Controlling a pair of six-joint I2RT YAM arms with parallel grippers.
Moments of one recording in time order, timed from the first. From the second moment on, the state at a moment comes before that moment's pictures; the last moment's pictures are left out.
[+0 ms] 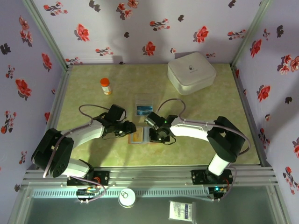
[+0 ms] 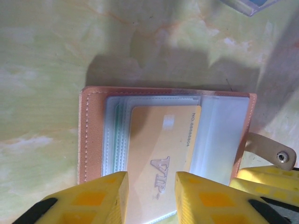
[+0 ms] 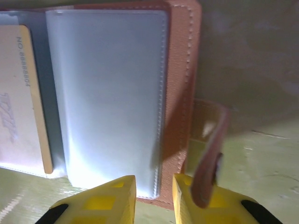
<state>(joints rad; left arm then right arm) -0.59 1.42 0.67 -0.30 0.34 -0.80 0.97 1.66 0.98 -0.60 -0.05 0.93</state>
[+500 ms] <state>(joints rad) -0.59 1.42 0.68 -0.35 0.30 -0.77 0.96 1.60 1.05 -0.66 -0.03 0.89</state>
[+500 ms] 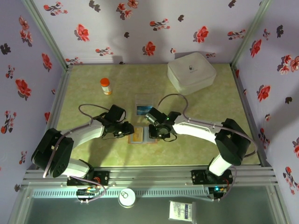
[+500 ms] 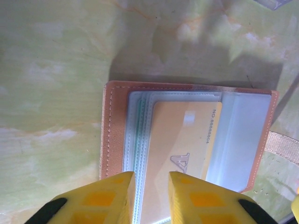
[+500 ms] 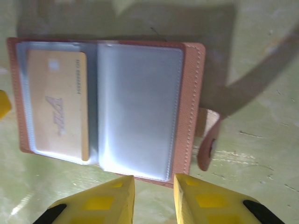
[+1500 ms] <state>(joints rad) -0.59 1.48 0.67 -0.31 0.33 -0.77 0.90 1.81 1.08 -0.28 -0.32 0.92</state>
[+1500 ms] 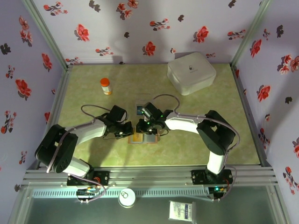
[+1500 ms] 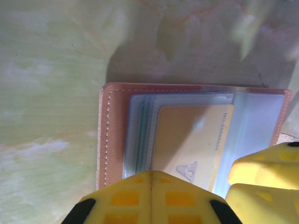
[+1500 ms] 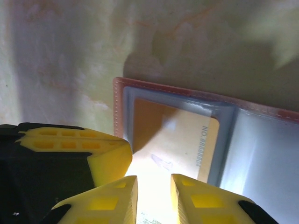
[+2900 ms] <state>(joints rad) -0.59 1.45 0.67 -0.31 0.34 -0.77 0.89 1.75 1.04 -0.32 -0.27 0.90</state>
